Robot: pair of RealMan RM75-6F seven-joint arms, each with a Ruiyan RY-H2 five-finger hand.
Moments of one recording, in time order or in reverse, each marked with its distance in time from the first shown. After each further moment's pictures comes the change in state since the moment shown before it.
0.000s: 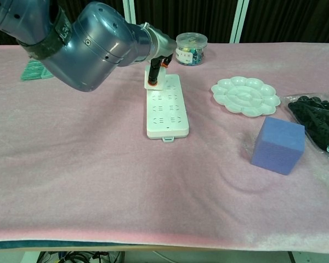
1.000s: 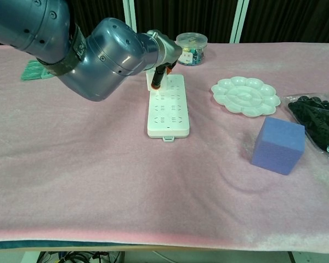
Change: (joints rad) left arm -0.017 -0.098 -0.012 0.137 0.022 -0.061 0.041; right arm 0.000 0.002 -0.003 -0.001 -0.006 -0.001 0.007
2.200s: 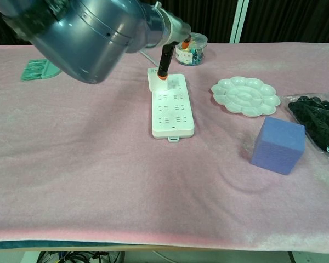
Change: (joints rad) left arm 0.034 0.221 -0.095 -0.475 0.011 0.286 0.024; right arm -0.001 -0.002 -0.004 0.003 -0.004 0.004 -0.025
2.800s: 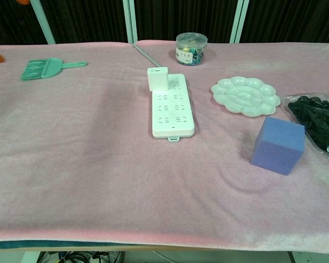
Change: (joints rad) left arm 0.802 0.724 0.408 -0.964 0.845 0.544 -0.781; right arm -0.010 -0.002 0.003 0.002 -0.011 0.040 -0.077
